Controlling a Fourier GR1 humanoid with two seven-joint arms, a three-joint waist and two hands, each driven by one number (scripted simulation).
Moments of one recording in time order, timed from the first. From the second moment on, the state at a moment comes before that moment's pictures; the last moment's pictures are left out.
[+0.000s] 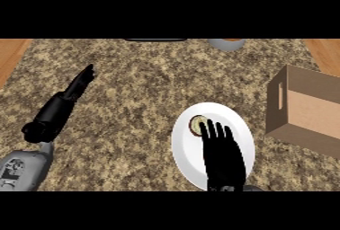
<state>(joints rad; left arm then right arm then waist) -0.24 0.38 -0.10 -1.49 0.00 -0.11 -0.09 -0.23 -0.20 0.73 -1.72 0.92 0.38 0.99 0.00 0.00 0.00</state>
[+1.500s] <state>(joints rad) -0.20 0.29 -0.02 -1.55 -0.10 -0.19 -0.08 -0.17 -0.20 0.65 -1.52 1.22 0.18 0.66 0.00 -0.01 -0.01</state>
